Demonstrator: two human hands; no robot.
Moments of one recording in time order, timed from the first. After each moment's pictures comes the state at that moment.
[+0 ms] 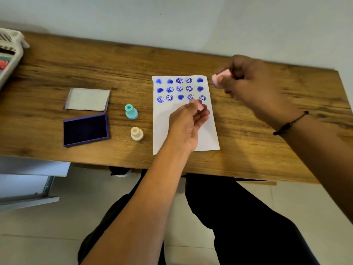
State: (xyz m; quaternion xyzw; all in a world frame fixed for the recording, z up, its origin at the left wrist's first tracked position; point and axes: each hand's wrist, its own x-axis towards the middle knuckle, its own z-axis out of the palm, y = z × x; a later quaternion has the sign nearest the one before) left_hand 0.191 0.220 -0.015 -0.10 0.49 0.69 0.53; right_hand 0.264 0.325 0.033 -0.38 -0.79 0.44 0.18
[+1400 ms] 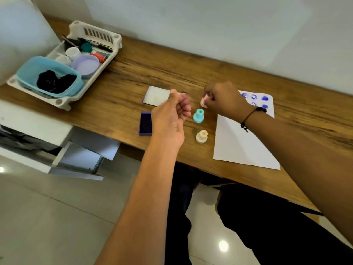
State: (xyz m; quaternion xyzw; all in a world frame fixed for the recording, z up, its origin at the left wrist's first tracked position) left_hand 0.078 0.109 0.012 -0.13 0.51 0.78 0.33; right_hand 0.110 0.259 -0.013 -0.20 -0.97 0.17 -0.02
